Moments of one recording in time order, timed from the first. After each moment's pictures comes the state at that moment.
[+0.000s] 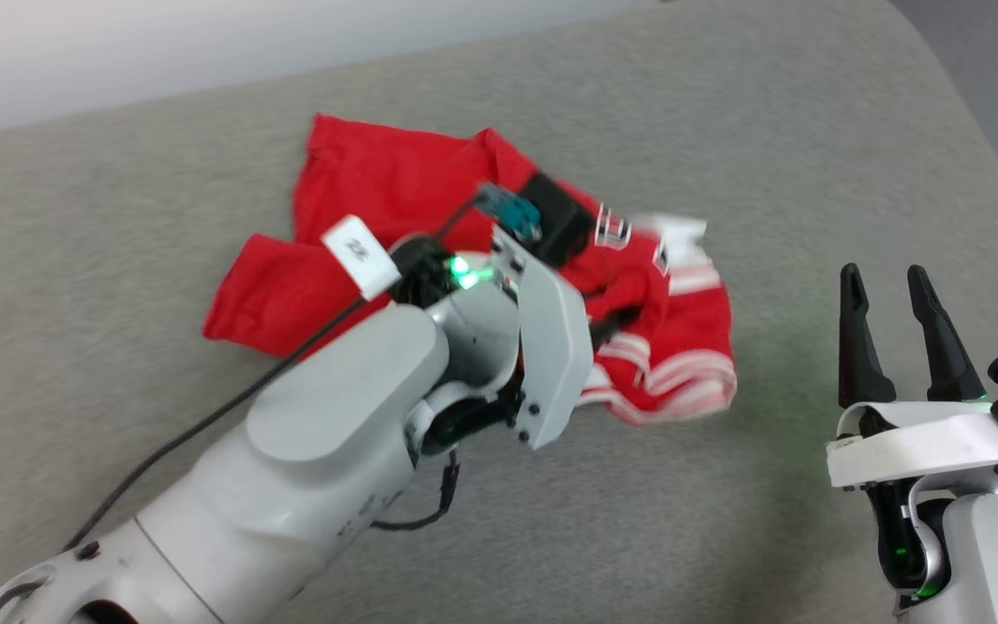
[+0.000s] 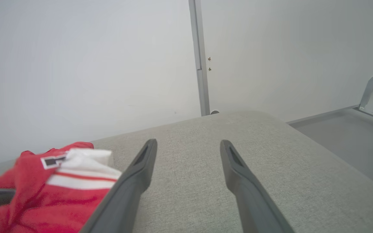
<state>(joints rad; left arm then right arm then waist) -0.99 0.29 -0.96 0.38 -0.95 -0.13 0.38 -0.31 -0.07 -0.01 0.23 0.31 0.13 -0.26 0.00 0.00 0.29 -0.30</state>
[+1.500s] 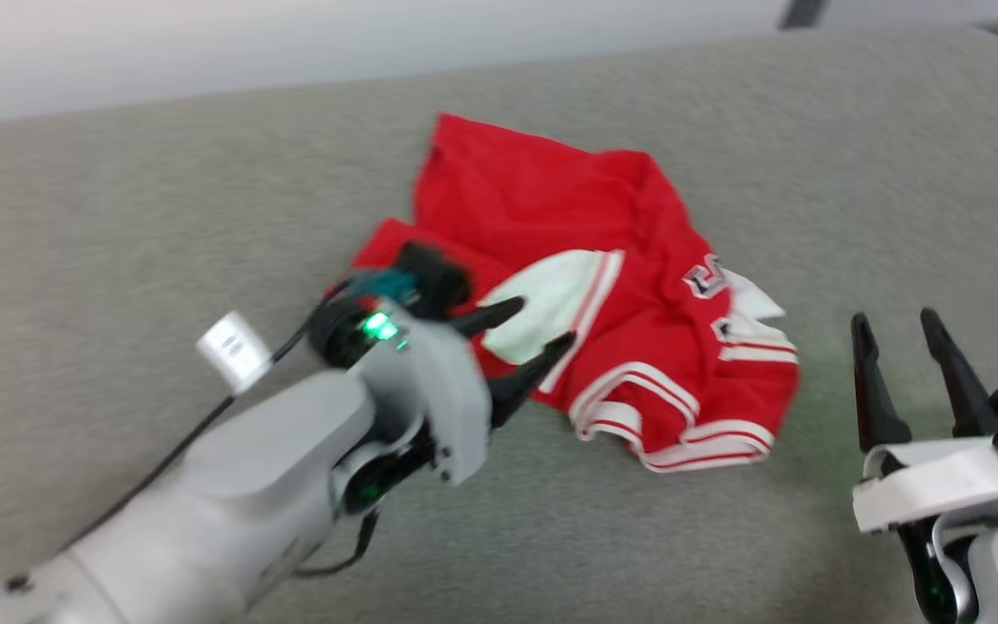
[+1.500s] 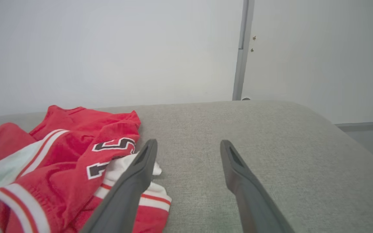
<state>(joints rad) -0.99 0.43 -1.24 0.45 -1.15 -0.13 0.00 -0.27 -0.16 0.01 0.26 0.26 0.13 -0.26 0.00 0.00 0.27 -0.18</state>
